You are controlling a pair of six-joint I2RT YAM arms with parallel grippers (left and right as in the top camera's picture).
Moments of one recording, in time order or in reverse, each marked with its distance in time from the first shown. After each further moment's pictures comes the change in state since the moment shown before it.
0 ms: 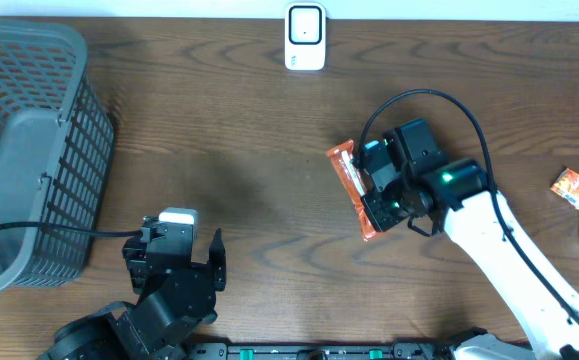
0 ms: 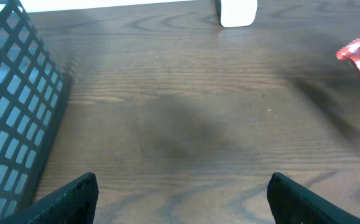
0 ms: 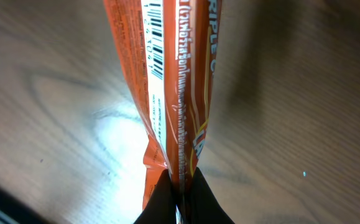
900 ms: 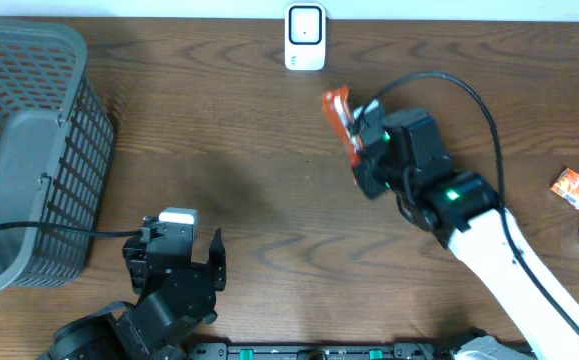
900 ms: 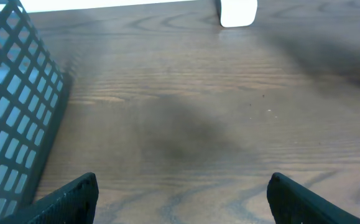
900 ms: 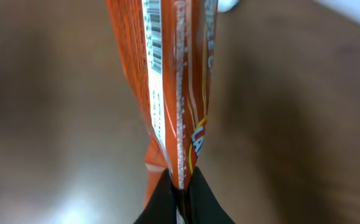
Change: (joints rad) left arm 0.000 0.000 0.000 0.000 0.000 0.000; right arm 0.059 -0.054 0.005 0.404 0.226 -0.002
